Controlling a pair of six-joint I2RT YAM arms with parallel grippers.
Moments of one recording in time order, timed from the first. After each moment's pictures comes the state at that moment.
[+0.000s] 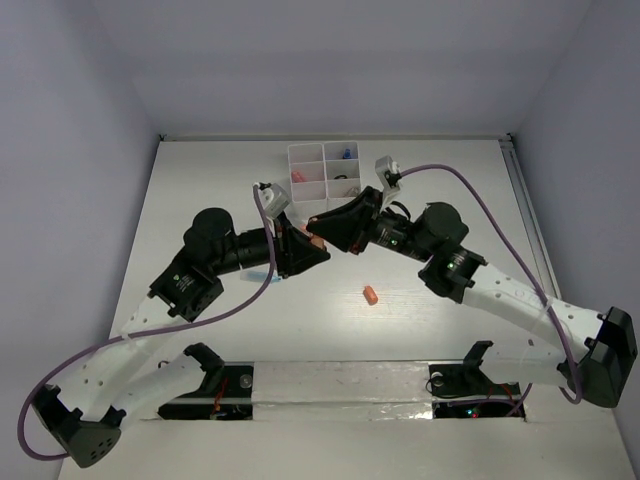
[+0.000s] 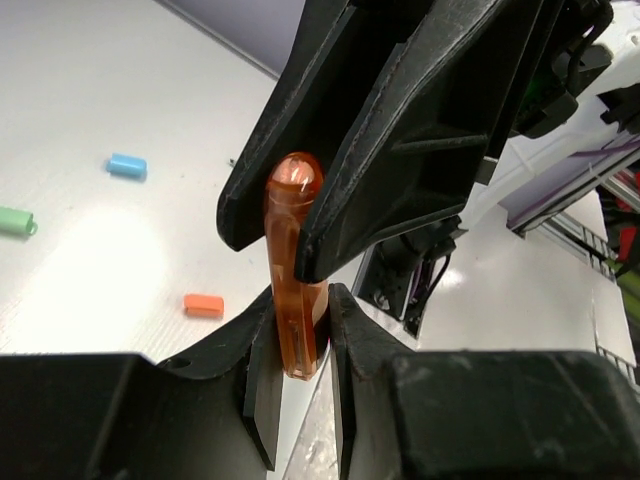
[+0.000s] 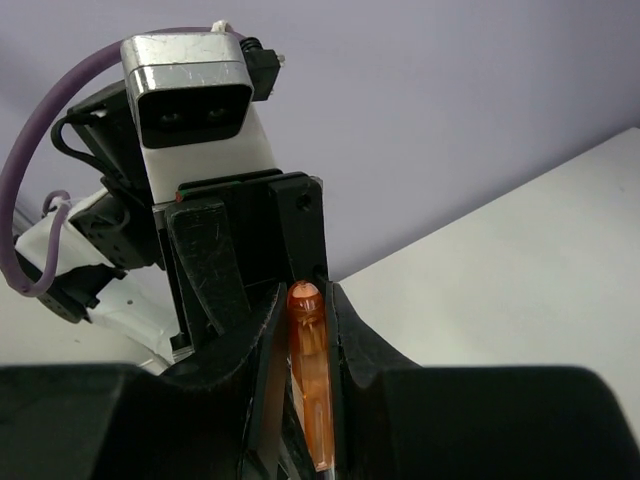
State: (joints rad) left arm -0.66 0.84 0.91 -0.12 0.58 -0.40; right arm 0.88 1.18 0.96 0.45 -0.40 0.54
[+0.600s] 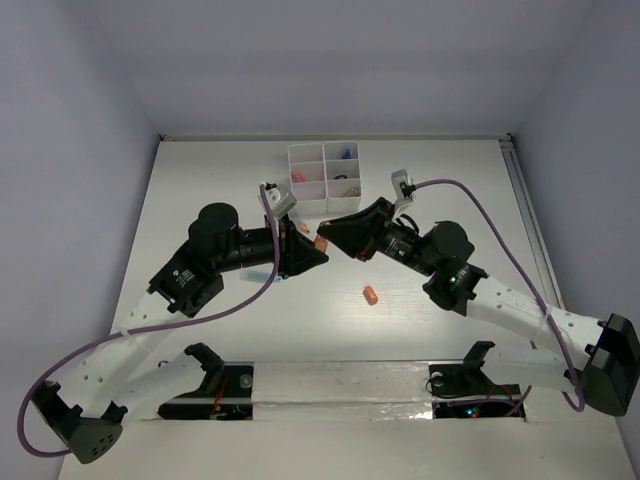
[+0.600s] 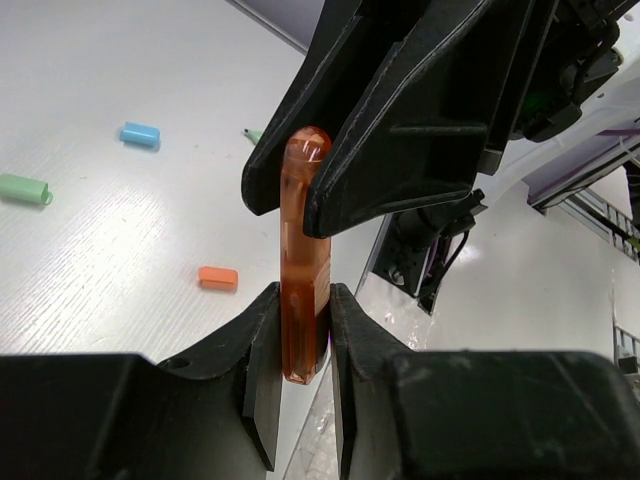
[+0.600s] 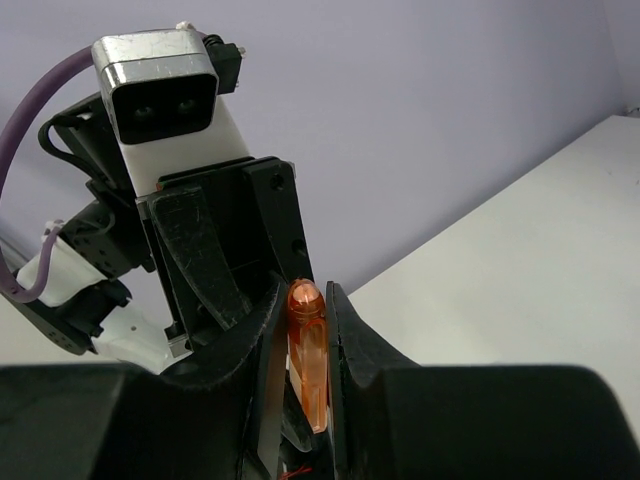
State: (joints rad) left arm -0.67 0.87 0.97 -0.26 0.57 -0.33; right arm 0.89 1.11 0.77 0.61 -0.29 0.66
